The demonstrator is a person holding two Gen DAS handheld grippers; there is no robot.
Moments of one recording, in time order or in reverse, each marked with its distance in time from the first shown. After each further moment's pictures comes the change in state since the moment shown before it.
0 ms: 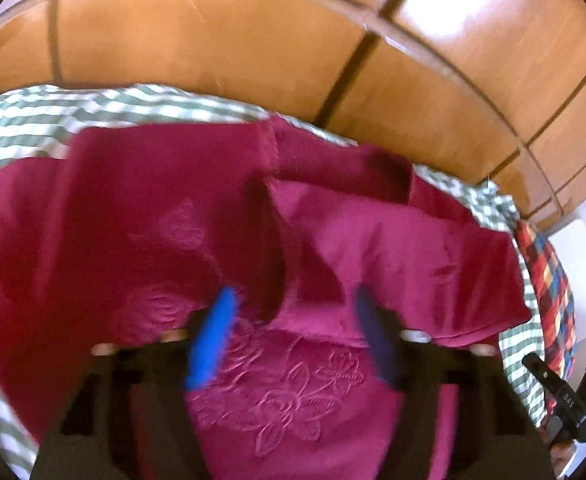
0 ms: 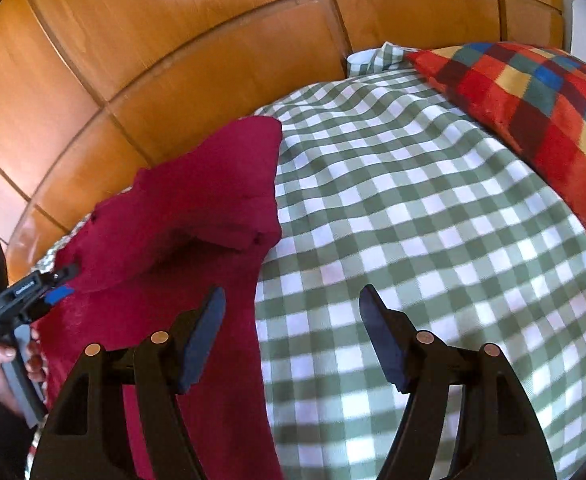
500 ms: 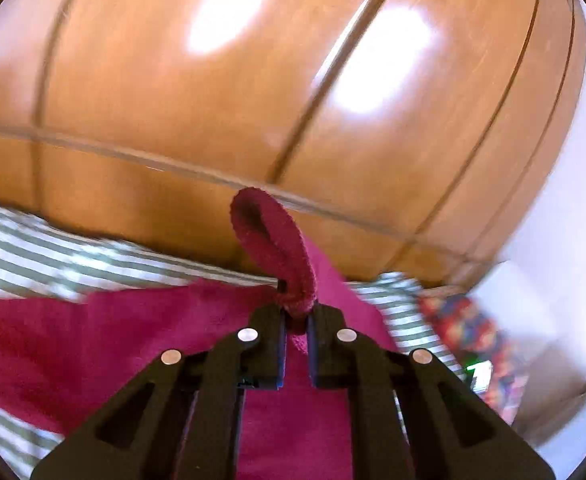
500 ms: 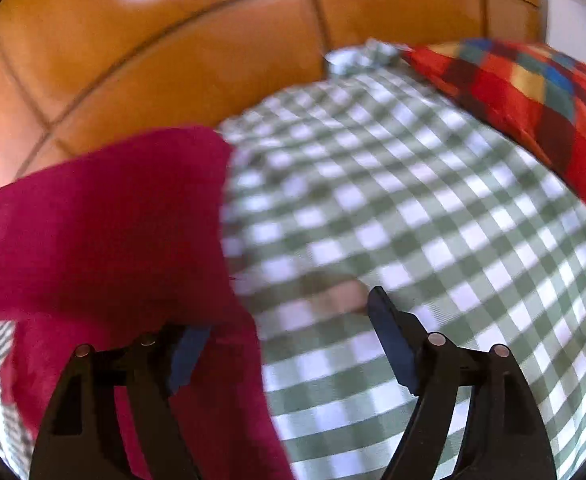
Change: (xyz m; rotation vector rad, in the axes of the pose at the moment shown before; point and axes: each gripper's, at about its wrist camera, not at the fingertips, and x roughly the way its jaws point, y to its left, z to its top) left arm -0.148 -0.021 0.015 0.097 -0.394 -0.175; right arm 0.054 0.016 0.022 0.106 -0.026 -0.133
